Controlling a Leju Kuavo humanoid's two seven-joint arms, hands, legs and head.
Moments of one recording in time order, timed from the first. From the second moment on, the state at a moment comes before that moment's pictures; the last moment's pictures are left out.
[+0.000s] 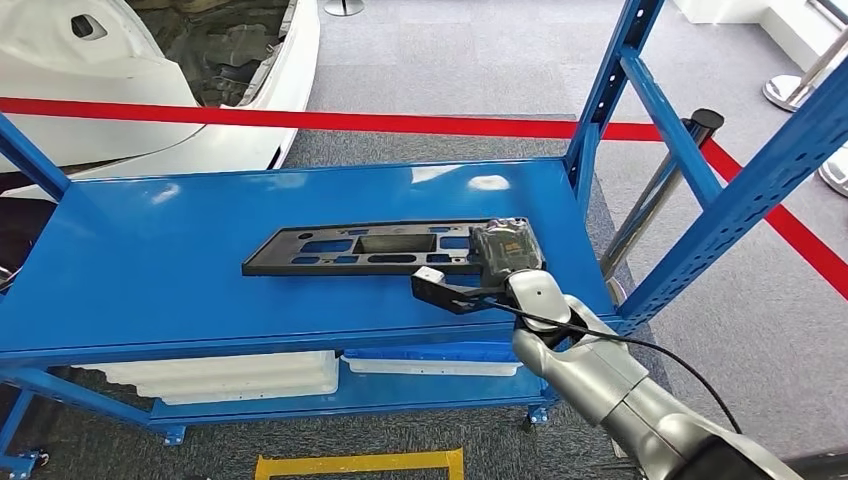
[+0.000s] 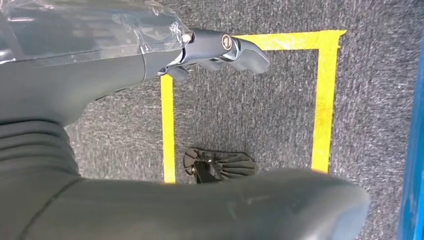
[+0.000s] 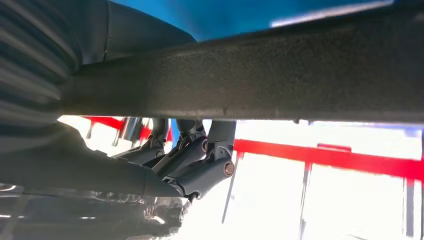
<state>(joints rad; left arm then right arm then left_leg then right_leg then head) -0.19 -0.10 1.38 -0.16 -1.17 -0.11 -0.28 -0.64 -0.20 0.82 -1.08 1.10 -0.04 0.46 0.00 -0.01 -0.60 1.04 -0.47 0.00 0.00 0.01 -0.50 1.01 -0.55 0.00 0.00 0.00</state>
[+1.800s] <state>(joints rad) -0.15 -0.09 1.43 -0.16 -1.12 -0.09 -0.27 -0.63 -0.28 0.86 -1.83 1.24 0.05 0.46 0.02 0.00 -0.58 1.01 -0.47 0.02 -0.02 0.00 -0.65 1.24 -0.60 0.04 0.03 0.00</state>
